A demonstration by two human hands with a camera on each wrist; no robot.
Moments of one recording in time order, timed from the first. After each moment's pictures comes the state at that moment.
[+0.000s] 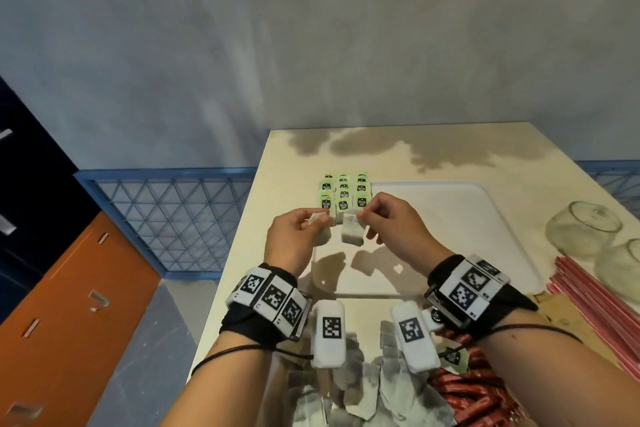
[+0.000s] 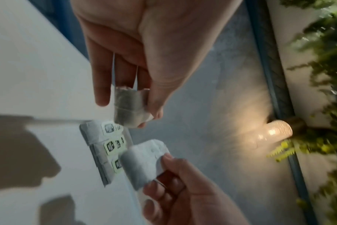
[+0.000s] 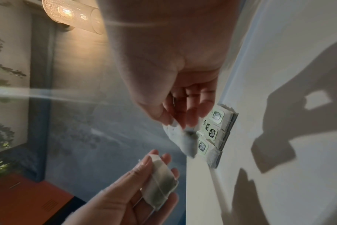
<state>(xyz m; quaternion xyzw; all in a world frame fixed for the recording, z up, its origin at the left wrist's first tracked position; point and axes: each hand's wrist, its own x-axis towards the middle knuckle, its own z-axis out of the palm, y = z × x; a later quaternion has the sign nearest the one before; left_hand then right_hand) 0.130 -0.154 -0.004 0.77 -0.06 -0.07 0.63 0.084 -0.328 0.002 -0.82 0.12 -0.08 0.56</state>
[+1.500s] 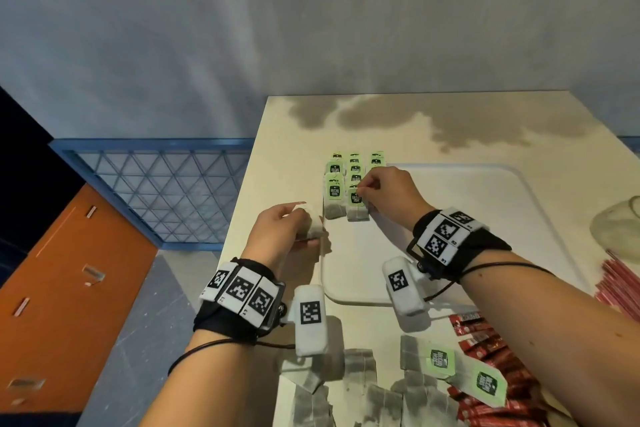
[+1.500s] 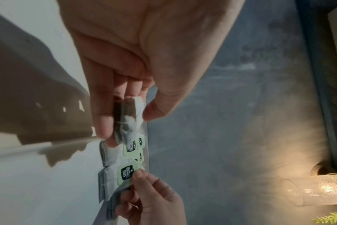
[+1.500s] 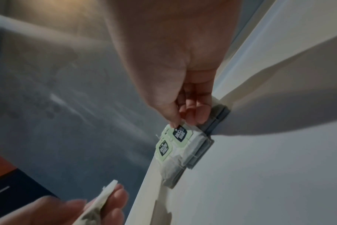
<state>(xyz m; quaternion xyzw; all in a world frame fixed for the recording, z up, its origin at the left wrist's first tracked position) 0.182 -0.134 -0.034 0.70 0.08 -0.21 0.68 0.188 -0.347 -0.043 -0.91 0.12 -0.04 0.39</state>
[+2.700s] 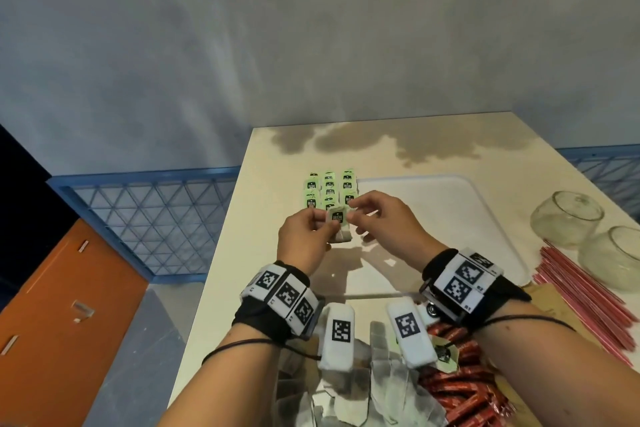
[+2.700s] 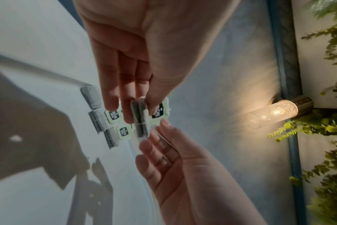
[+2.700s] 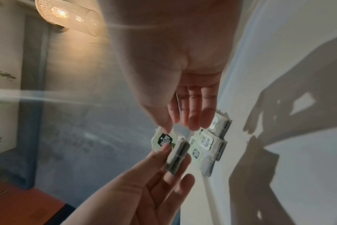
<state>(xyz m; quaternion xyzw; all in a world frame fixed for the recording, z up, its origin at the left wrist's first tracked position) 0.133 -0.190 -0.017 0.78 -0.06 -0.11 0.62 0.087 -0.343 -0.003 -0.82 0.12 -0.08 0.56</state>
